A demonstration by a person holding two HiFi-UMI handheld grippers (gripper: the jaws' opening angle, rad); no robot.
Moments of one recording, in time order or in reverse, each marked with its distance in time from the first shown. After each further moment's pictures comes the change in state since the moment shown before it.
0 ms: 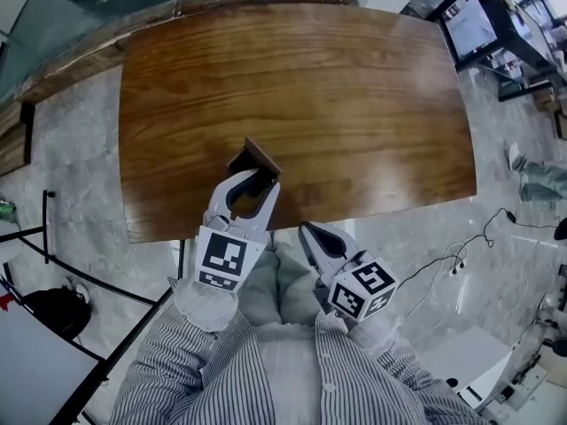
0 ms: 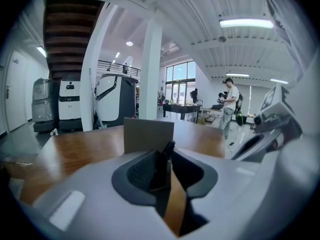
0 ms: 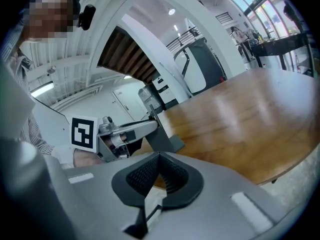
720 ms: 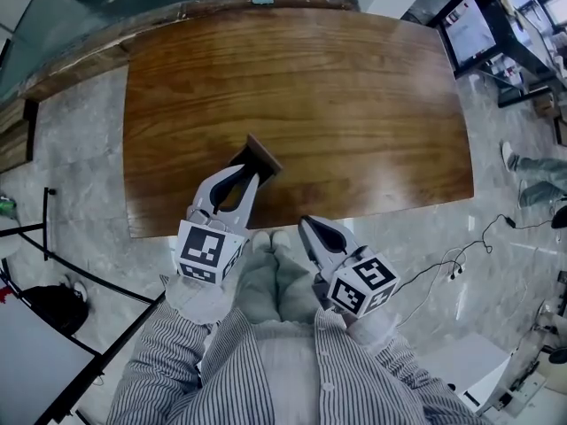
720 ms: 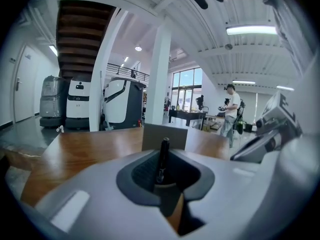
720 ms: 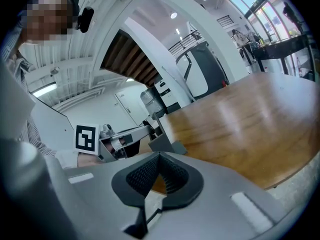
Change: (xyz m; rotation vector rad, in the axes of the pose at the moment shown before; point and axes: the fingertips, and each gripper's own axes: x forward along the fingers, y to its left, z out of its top) left arm -0.019 0.025 0.003 -0.074 -0.064 0.052; right arm -0.005 0.003 0.014 -0.017 -0.037 0.015
